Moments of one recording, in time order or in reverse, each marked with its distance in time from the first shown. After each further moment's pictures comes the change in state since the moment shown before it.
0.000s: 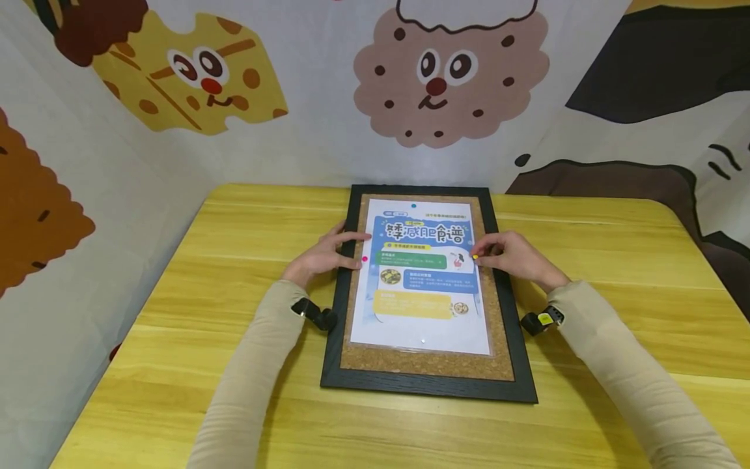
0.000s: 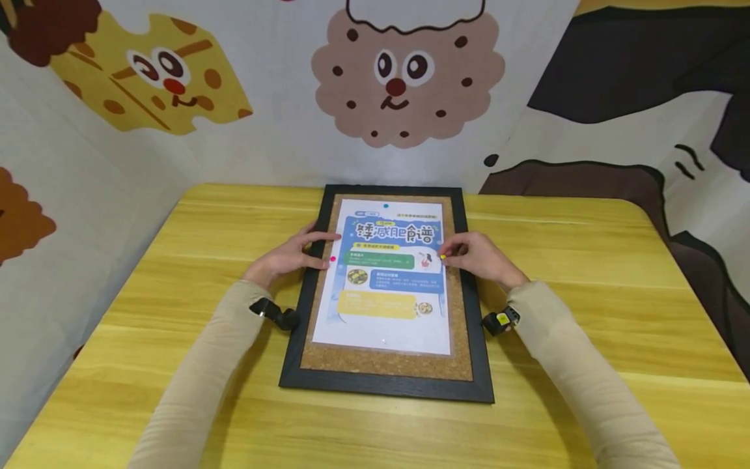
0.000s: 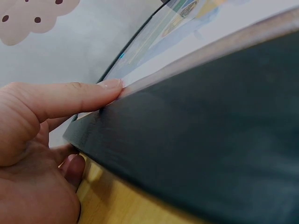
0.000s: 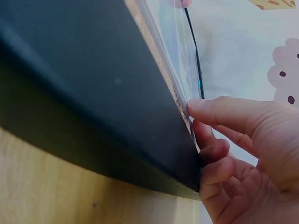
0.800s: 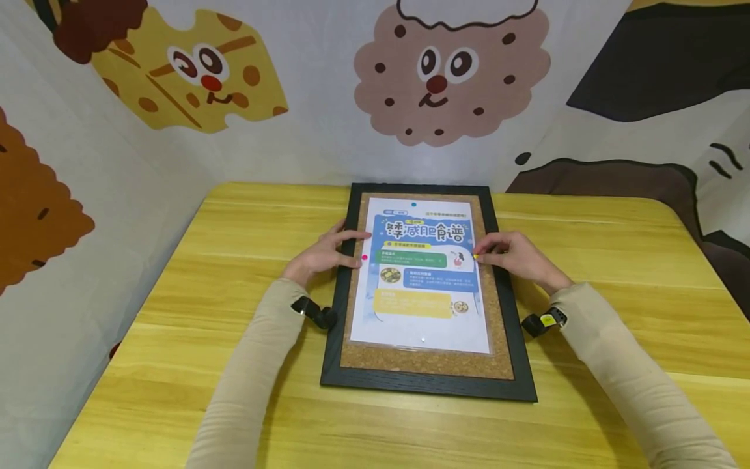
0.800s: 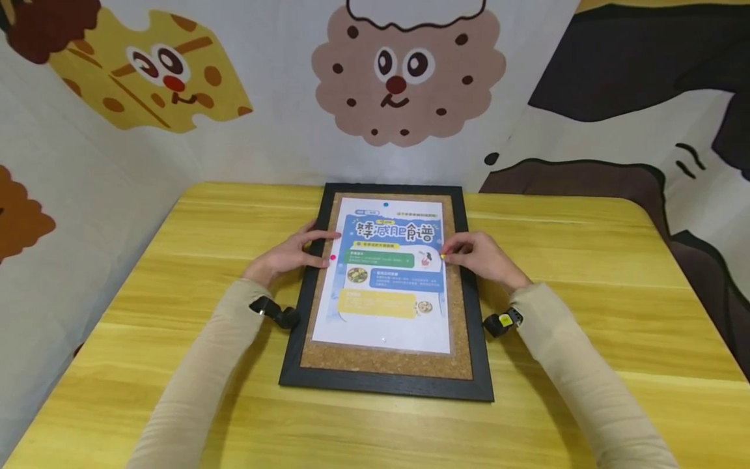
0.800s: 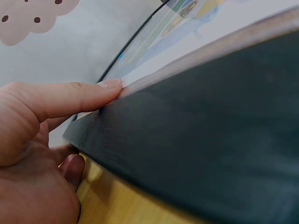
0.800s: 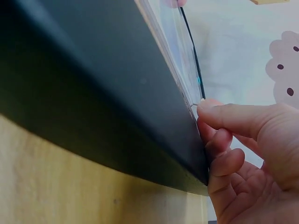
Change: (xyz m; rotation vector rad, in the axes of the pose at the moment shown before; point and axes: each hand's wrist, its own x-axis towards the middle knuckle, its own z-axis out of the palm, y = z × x) left_hand 0.000 0.000 -0.001 -0.006 -0.008 -0.002; right_hand -0.005 0.006 0.001 0.058 0.045 -0.015
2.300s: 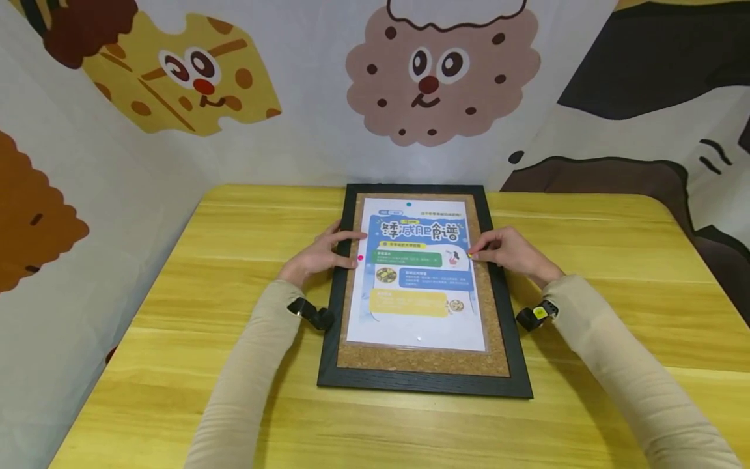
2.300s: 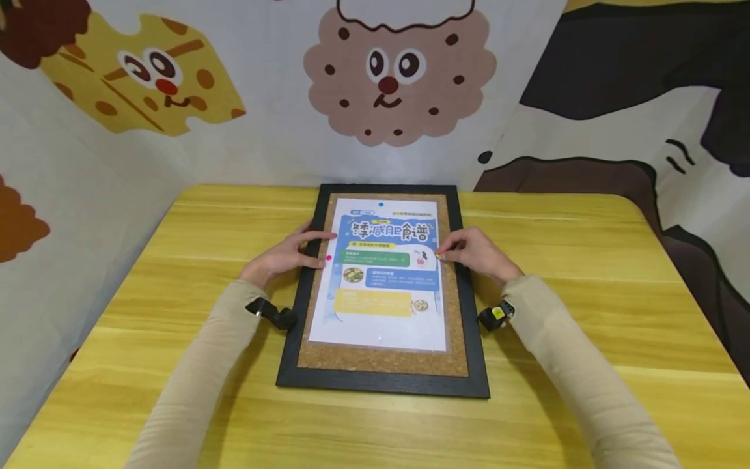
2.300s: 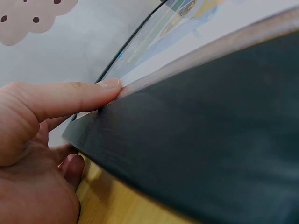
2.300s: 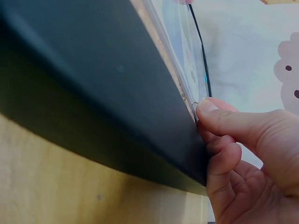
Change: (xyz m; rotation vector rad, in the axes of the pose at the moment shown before) left_hand 0.001 0.001 0.002 0.025 0.001 0.006; right_hand 0.007 0.000 -0.002 0.026 -0.029 0.107
